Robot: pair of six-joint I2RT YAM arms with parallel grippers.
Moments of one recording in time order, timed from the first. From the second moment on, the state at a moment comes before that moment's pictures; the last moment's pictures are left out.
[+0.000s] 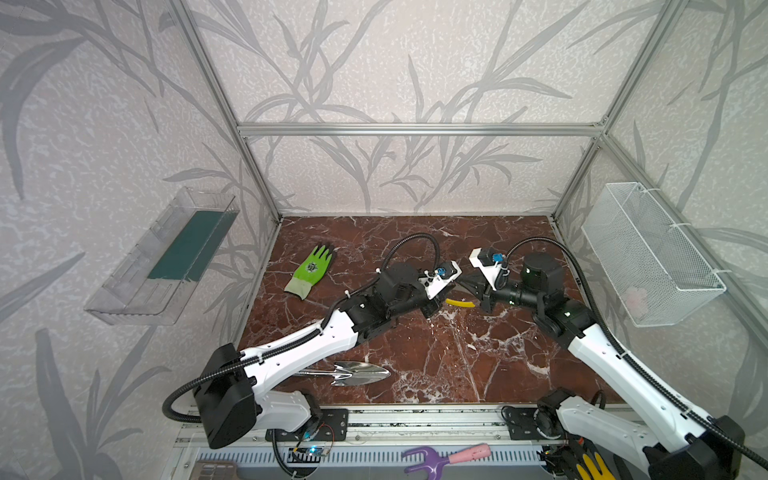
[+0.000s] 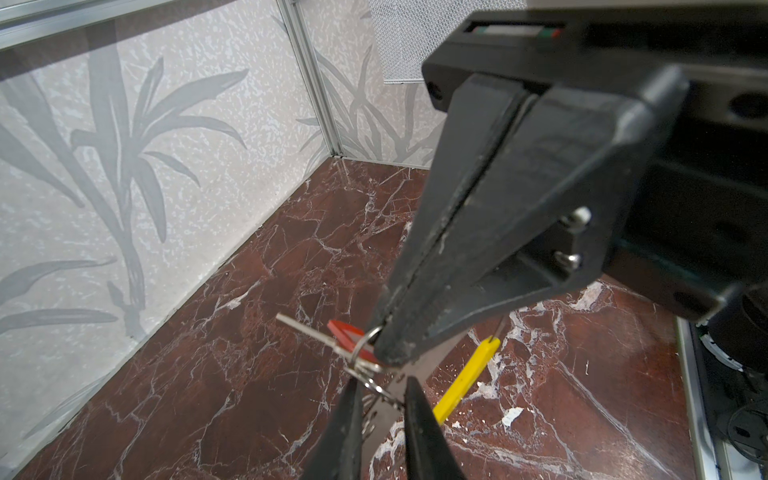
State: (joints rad) left arm -0.90 1.33 1.01 0.01 0.11 0.22; right arm 0.46 1.00 0.87 -0.20 -0.58 -0.17
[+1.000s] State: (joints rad) left arm -0.90 1.33 1.00 0.06 0.07 0.23; right arm 0.46 1.00 0.87 -0.20 -0.55 -0.16
